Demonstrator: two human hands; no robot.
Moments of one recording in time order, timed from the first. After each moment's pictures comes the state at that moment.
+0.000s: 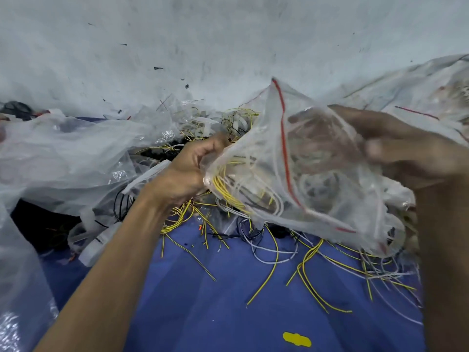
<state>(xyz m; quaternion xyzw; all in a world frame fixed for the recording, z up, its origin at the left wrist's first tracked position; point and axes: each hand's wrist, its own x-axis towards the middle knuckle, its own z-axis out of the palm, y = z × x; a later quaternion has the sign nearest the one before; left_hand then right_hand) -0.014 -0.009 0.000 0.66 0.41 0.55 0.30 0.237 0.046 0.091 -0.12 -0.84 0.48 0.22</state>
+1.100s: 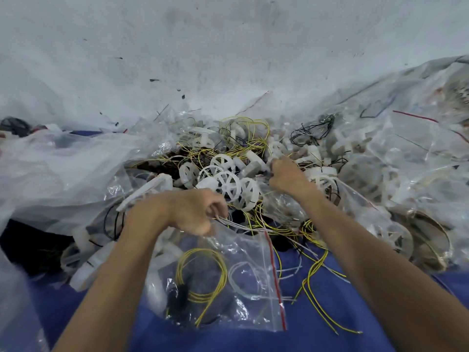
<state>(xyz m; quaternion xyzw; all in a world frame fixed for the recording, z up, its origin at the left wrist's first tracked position) -0.018 -0.012 0.008 0.67 0.69 0.04 0.28 0.124 0.194 -0.041 -0.47 -0.87 0.03 0.15</state>
